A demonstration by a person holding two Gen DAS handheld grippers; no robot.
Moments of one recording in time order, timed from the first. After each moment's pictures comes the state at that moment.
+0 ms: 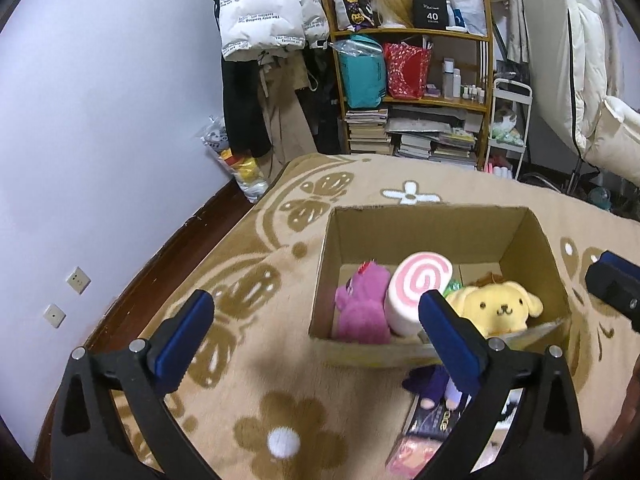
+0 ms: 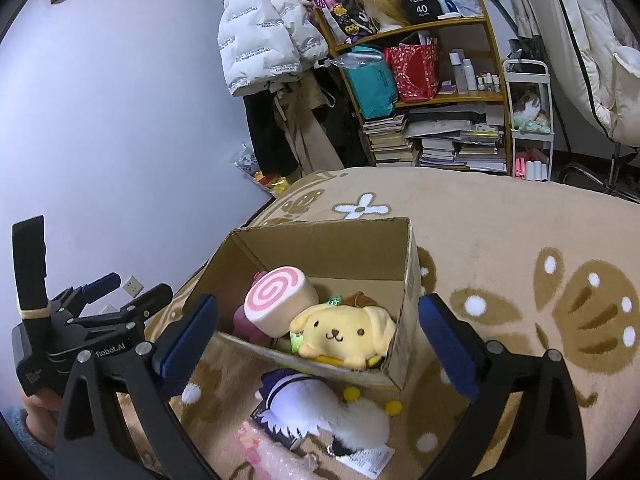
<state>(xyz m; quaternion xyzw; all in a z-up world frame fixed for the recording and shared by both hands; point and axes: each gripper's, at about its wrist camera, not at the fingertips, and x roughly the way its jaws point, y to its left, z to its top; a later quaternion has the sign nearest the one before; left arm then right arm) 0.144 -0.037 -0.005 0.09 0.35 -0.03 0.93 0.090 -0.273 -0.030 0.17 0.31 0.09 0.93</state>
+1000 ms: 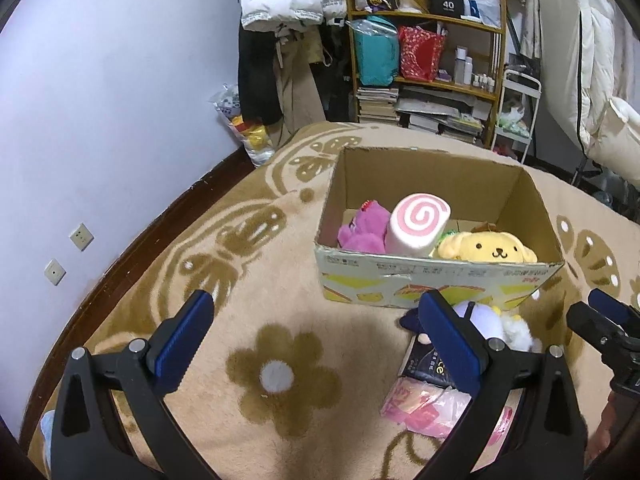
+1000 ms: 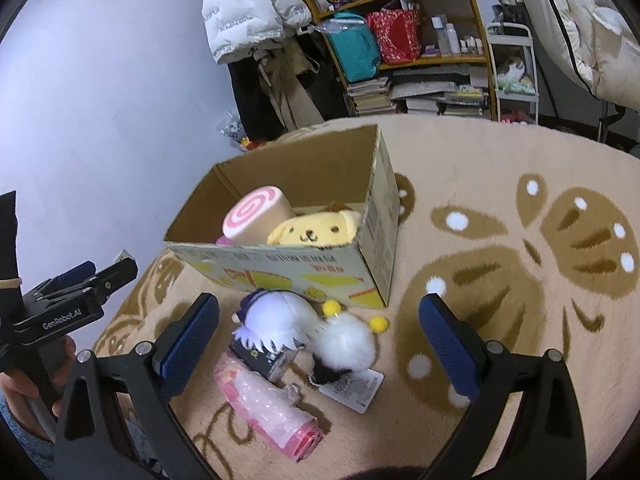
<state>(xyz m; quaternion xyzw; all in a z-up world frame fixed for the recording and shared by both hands) 0.087 -0.021 -0.028 0.06 0.38 0.00 0.92 0.049 -0.272 -0.083 0.18 0.37 0.08 0.91</state>
